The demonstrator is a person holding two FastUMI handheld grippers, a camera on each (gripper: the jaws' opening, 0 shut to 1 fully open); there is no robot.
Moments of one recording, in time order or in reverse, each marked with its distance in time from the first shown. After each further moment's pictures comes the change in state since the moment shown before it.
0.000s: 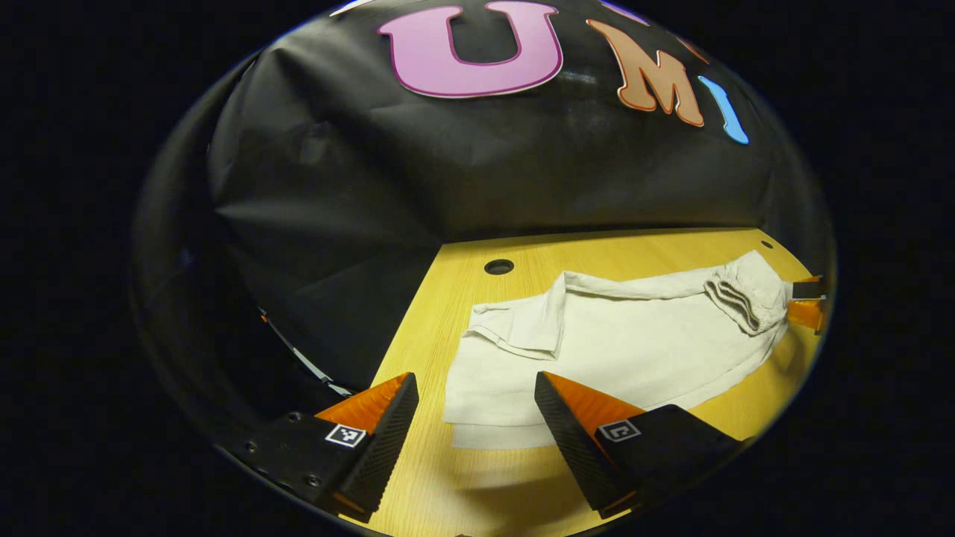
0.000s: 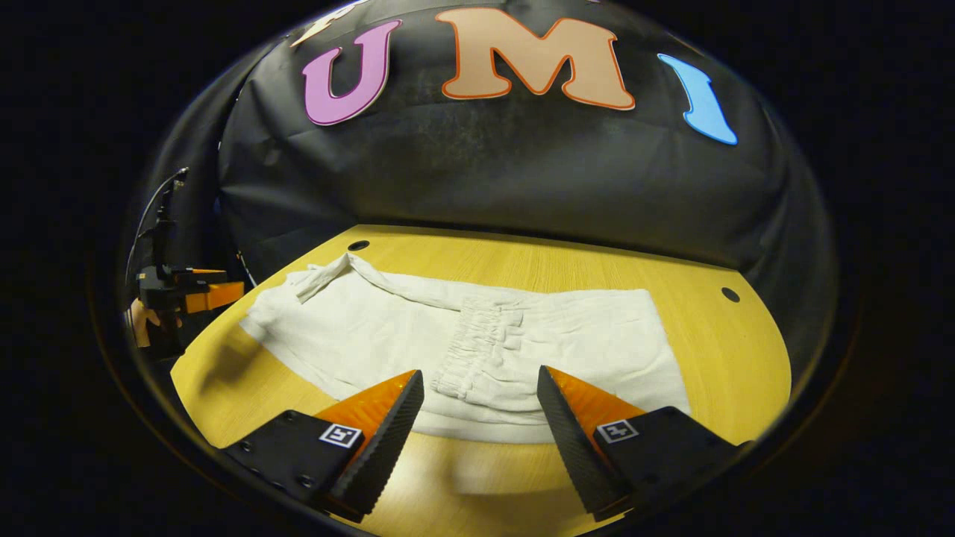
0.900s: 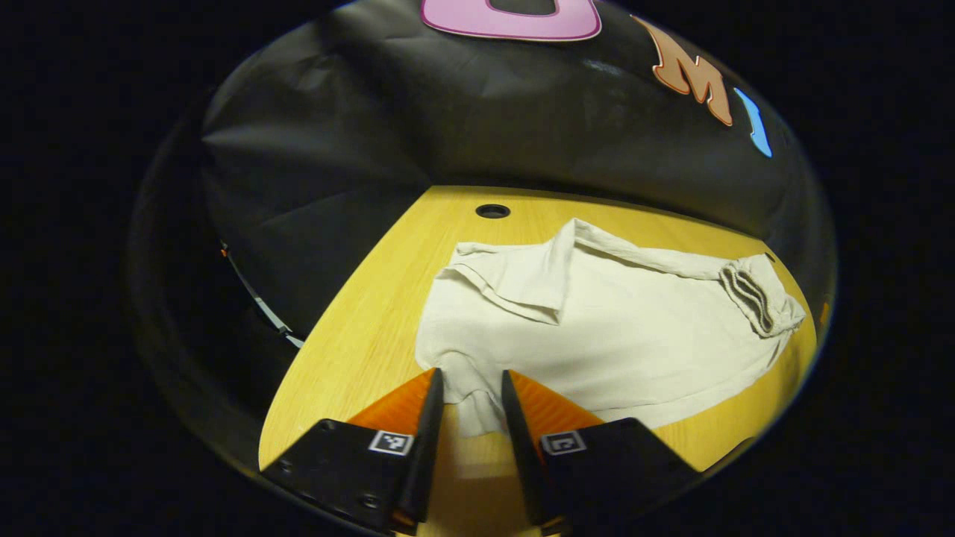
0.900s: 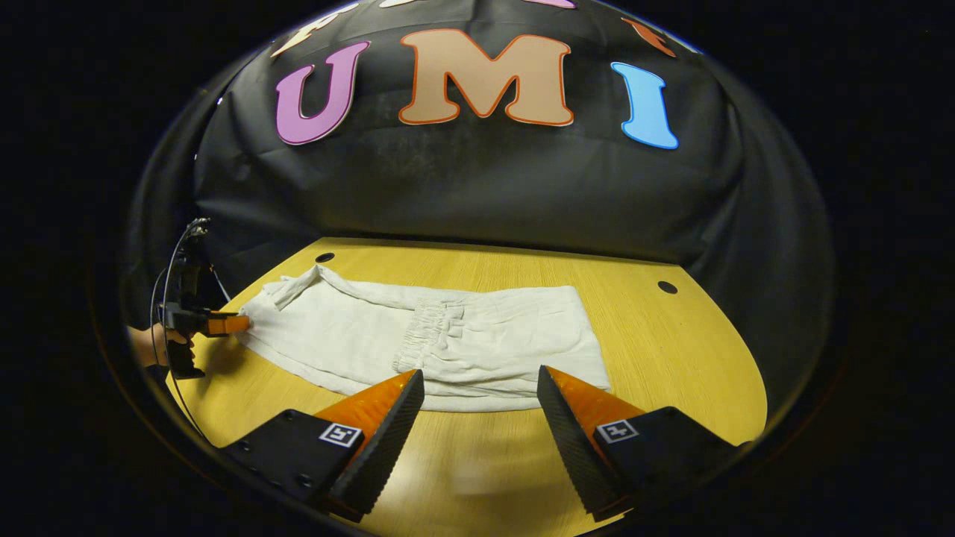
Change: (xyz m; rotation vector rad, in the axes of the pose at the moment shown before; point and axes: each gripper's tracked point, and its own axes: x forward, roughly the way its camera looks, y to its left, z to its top) left arm 0.037 -0.028 -0.046 -0.129 0.132 -0.090; right arm -0.064 -0.043 -0.003 0.064 -0.033 -0.155
